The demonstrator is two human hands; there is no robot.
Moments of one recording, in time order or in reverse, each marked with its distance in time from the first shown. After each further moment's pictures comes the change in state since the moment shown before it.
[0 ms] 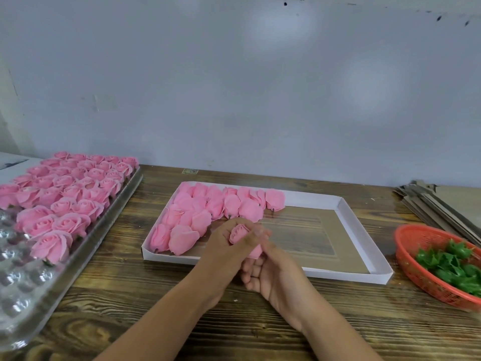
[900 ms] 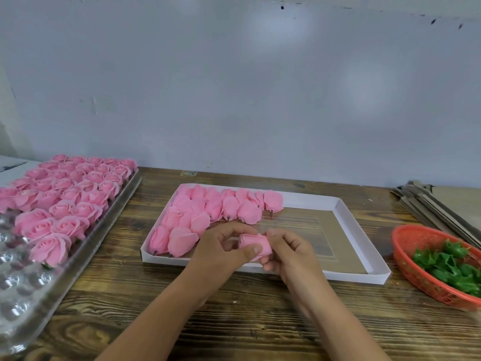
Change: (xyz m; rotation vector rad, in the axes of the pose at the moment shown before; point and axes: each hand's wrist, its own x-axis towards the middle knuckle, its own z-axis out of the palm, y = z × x) left_hand 0.000 -0.001 -0.016 0.220 0.011 0.059; right_hand 0.003 -0.010 -0.018 -0.266 0.312 -0.212
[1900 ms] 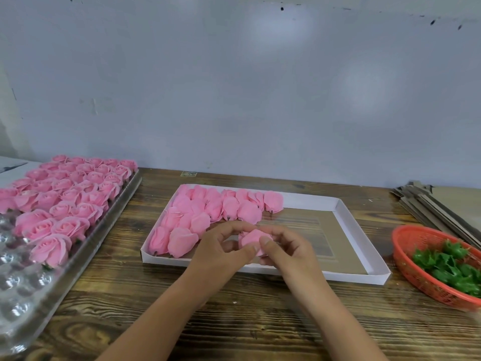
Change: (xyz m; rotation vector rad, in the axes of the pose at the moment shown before) left_hand 0.002 -0.004 0.001 -0.015 0.015 0.006; right_hand 0.000 0.000 -0.003 -0.117 -0.069 -0.163
